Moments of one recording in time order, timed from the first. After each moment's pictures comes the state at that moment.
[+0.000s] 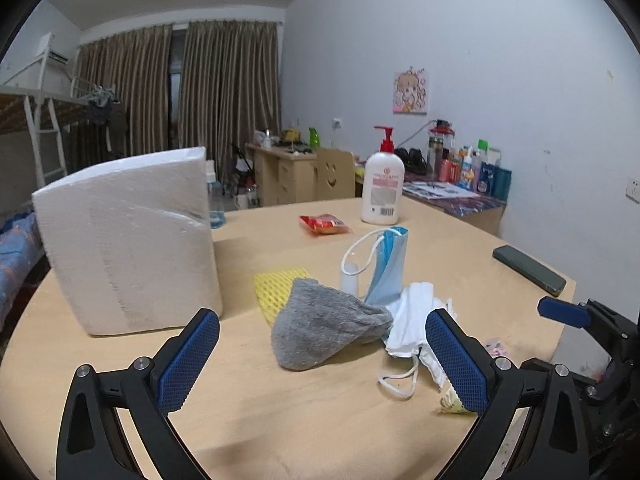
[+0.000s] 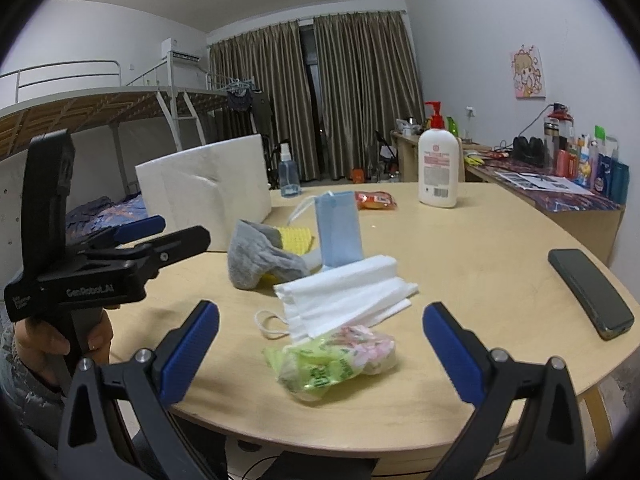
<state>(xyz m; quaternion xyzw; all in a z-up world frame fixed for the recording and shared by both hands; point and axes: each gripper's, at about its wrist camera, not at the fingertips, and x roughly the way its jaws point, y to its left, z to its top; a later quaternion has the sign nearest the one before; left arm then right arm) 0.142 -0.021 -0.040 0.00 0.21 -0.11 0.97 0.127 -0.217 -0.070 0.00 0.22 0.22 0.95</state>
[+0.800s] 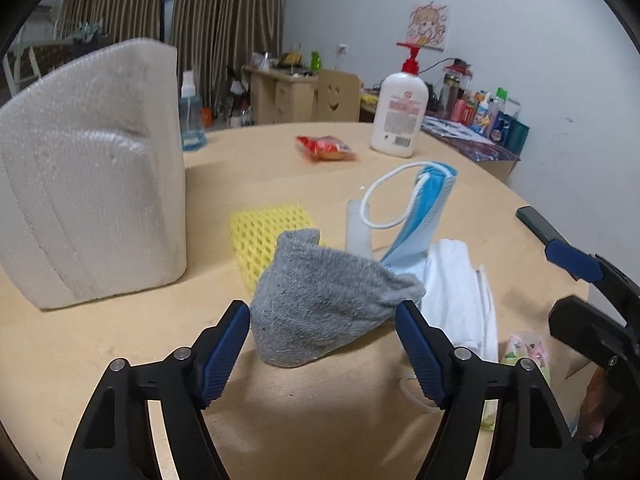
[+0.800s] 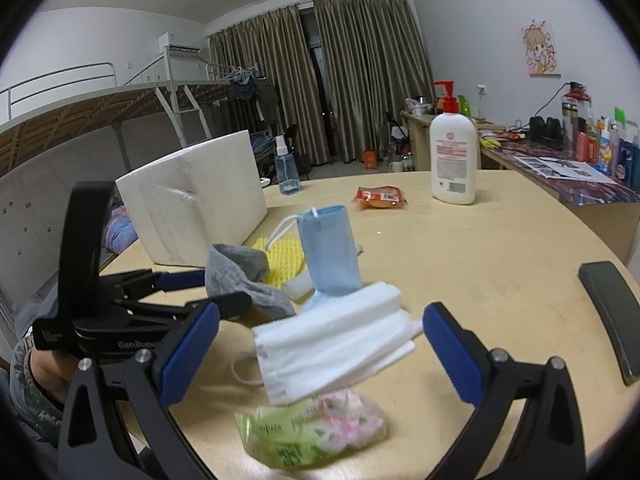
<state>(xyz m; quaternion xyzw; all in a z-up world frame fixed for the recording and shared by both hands) 0.218 -0.029 -0.070 -0.02 0.35 -0.12 0.93 0.189 -0.214 -0.061 0.02 0.25 0.25 0.93</state>
